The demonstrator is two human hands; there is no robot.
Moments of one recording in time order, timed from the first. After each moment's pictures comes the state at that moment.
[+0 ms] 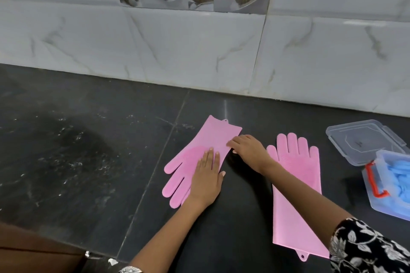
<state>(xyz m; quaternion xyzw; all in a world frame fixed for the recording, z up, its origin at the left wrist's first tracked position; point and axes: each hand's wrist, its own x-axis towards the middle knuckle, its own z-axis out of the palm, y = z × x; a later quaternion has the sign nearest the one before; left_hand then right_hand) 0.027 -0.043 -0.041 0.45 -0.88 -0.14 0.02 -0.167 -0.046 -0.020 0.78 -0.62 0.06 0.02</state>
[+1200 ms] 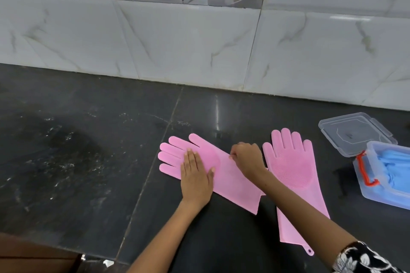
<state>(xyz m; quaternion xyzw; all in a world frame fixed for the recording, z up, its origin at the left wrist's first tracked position) 0.043 -0.037 -0.047 0.55 -0.82 -0.14 0.04 -0.119 -0.018 0.004 0.59 -0.80 0.06 -0.09</state>
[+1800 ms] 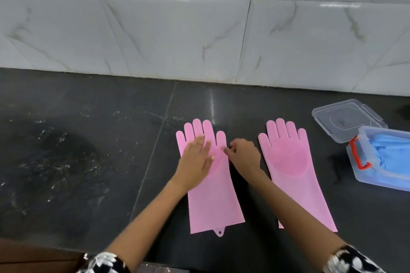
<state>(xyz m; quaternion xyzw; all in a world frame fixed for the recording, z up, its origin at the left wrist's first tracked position) 0.054 -0.072 -0.028 0.33 -0.94 -0.12 0.06 -0.094 -0.002 0.014 0.42 -0.87 0.21 -0.18</state>
